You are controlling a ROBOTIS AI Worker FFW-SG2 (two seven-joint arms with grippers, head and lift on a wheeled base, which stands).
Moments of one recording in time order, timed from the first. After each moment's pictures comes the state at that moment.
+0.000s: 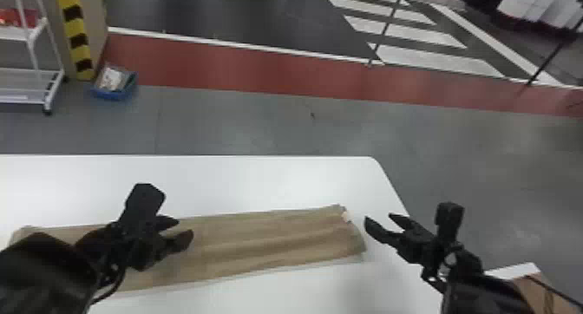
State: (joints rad) left arm -0.29 0.15 -0.52 -1.13 0.06 0.36 -0.35; right arm -0.07 -0.26 -0.56 -1.07 0.03 0.11 0.76
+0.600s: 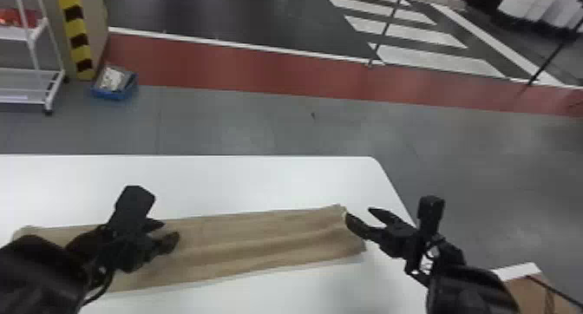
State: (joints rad) left arm -0.29 0.16 -0.50 -1.10 0.04 0.37 -0.31; right arm -0.08 -0.25 -0.47 -1.09 0.00 0.12 0.79
